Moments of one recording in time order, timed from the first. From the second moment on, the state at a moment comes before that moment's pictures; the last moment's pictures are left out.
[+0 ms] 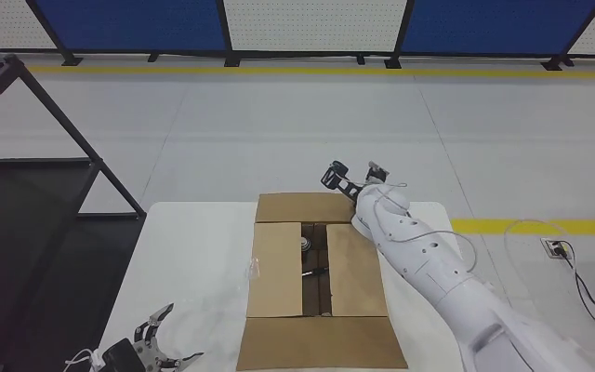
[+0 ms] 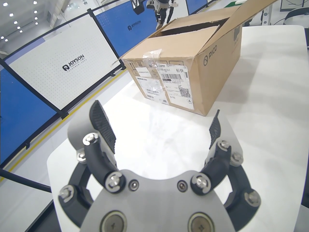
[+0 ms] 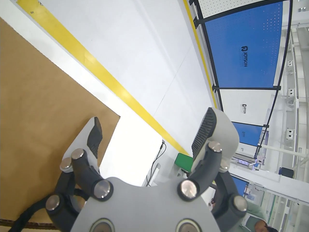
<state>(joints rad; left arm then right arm) 1.55 -0.87 -1.58 -1.52 1.71 -0.54 0.86 -0.06 -1.50 0.50 -0.57 -1.47 -0.08 0.66</state>
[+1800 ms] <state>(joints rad) 1.57 -0.87 -1.59 -1.51 1.72 -0.52 0.88 0.00 -1.64 0.49 -0.32 -1.62 -0.32 0.54</state>
